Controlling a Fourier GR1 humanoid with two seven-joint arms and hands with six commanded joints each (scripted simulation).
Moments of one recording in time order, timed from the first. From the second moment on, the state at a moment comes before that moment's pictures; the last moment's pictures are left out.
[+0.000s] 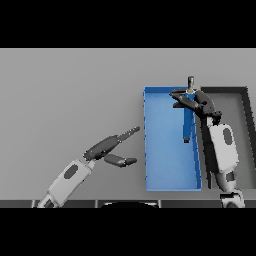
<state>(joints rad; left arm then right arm) -0.29 0.26 -0.57 -1.59 0.06 -0.25 0.09 -0.56 -0.39 0.04 -1.24 -0.47 0.12 0.61</state>
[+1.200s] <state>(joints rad) -0.28 0.27 -0.57 -1.61 0.05 -0.24 0.08 -0.66 -0.73 0.72 -1.23 -0.84 -0.07 0.58</state>
